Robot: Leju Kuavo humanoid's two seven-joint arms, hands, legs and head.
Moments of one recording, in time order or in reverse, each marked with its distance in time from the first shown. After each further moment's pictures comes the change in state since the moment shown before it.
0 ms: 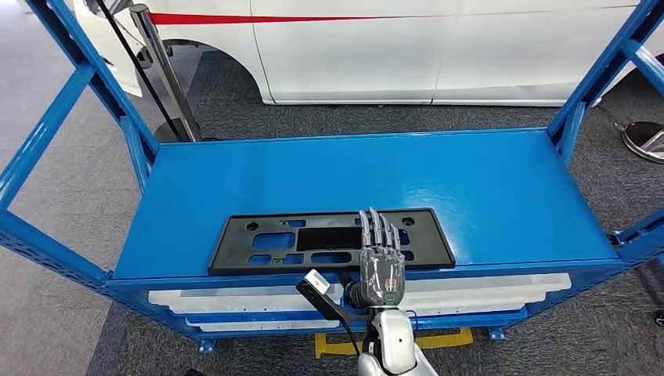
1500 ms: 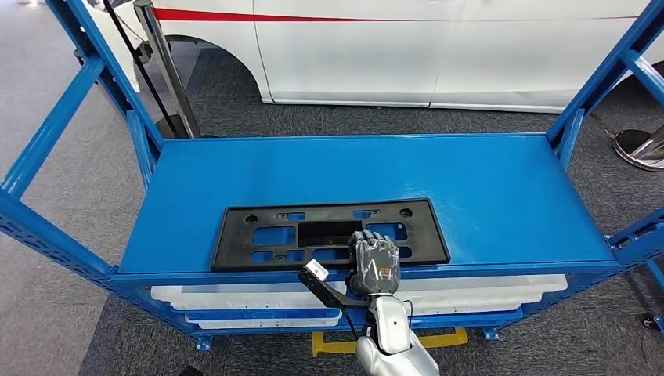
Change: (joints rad) left arm -0.011 0.007 -0.002 0.000 -0.035 -0.014 0.002; right arm -0.114 0.027 -0.055 0.243 -0.065 0.002 -0.020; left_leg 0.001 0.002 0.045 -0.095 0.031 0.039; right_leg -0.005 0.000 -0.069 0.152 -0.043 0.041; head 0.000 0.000
